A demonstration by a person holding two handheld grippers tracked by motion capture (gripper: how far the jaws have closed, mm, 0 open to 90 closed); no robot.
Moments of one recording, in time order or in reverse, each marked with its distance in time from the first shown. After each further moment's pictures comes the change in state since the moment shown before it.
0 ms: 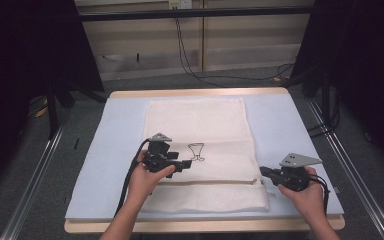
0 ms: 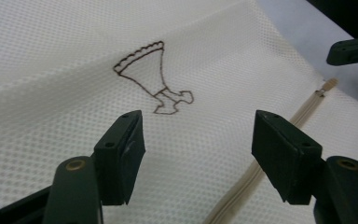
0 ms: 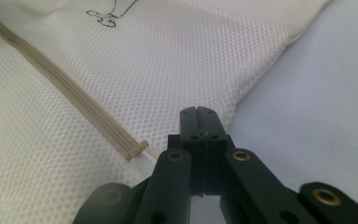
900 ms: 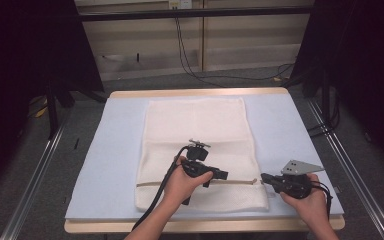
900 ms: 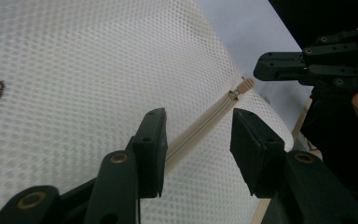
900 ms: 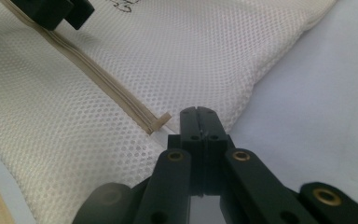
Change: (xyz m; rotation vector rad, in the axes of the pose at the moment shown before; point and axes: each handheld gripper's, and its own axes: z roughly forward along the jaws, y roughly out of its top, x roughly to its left) left arm -0.070 0.015 0.068 0.142 -0.191 -0.171; right arm 0.009 -0.012 -0.007 0.014 0.023 -0.019
